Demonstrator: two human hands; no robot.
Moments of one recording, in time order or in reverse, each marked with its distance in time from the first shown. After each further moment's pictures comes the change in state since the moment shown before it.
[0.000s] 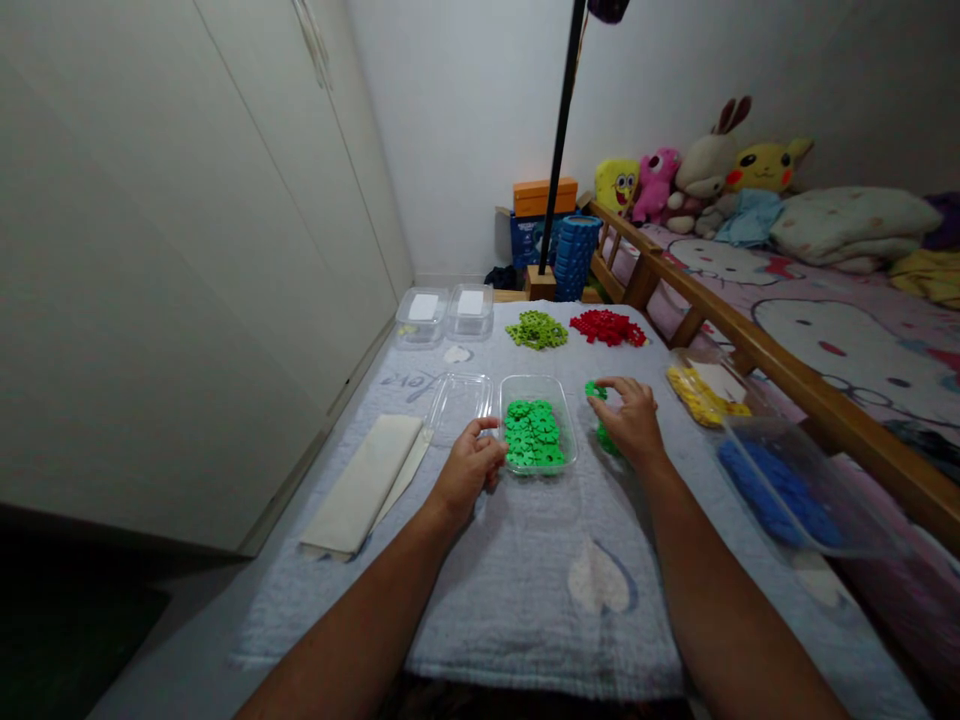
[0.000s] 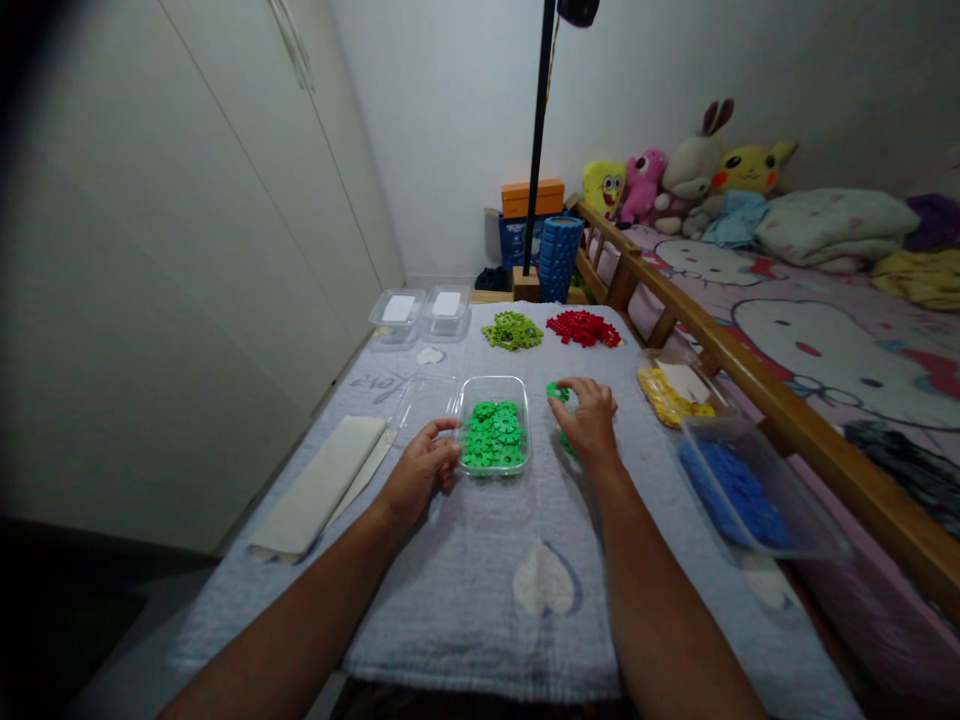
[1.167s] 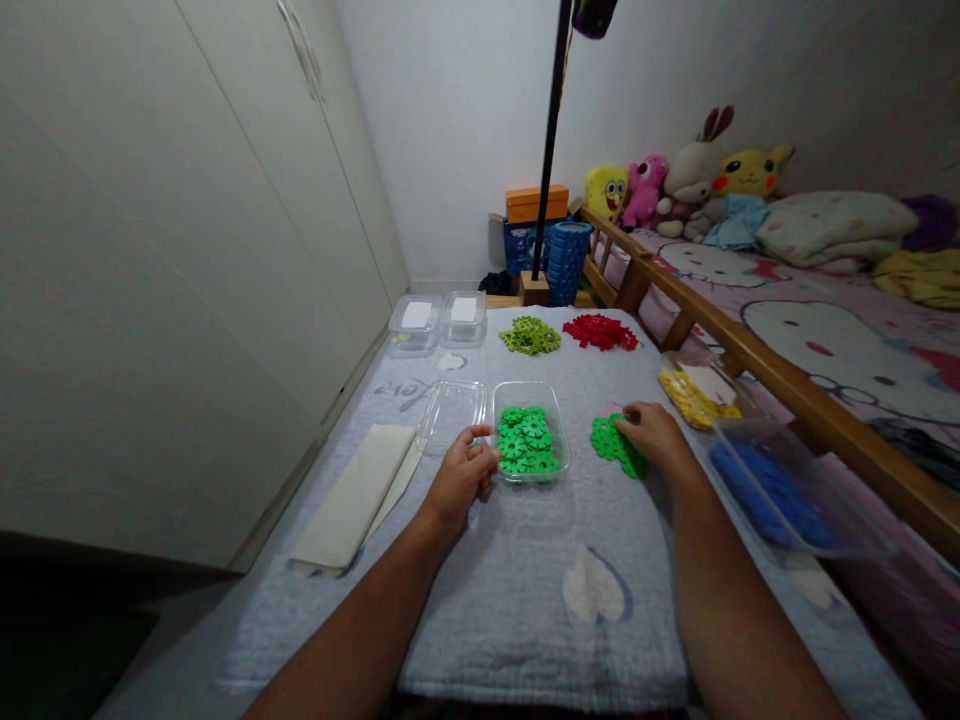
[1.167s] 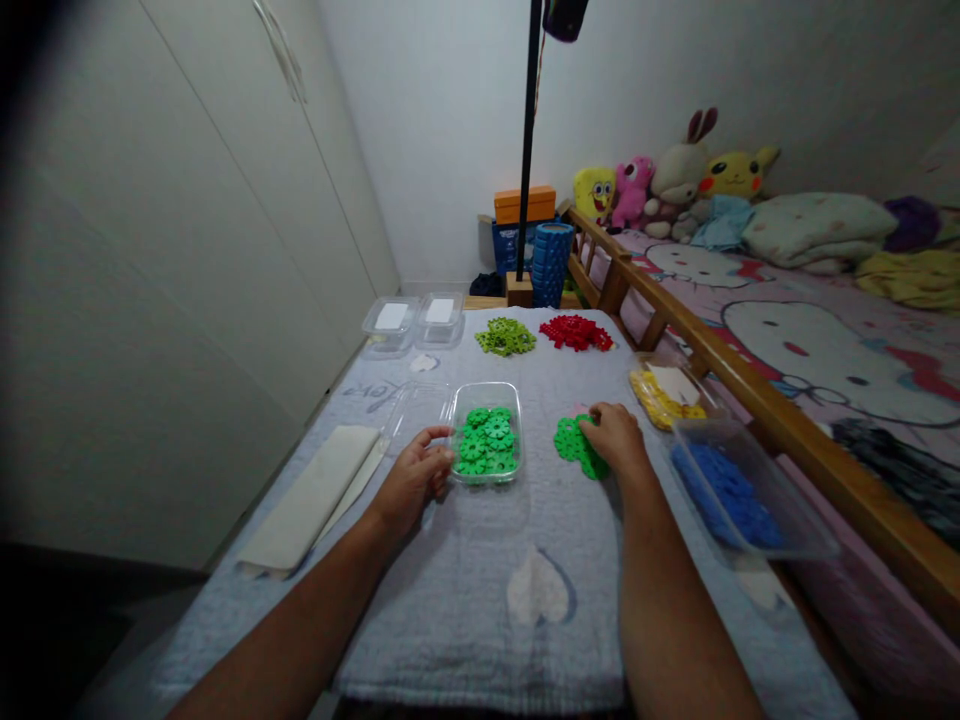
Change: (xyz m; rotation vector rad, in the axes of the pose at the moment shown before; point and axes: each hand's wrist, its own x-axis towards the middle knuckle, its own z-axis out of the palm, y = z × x) left_hand -0.002 0.004 0.001 0.008 0.011 -0.016; right_hand 0.001 0.075 -0.017 -0.096 -0.215 0.175
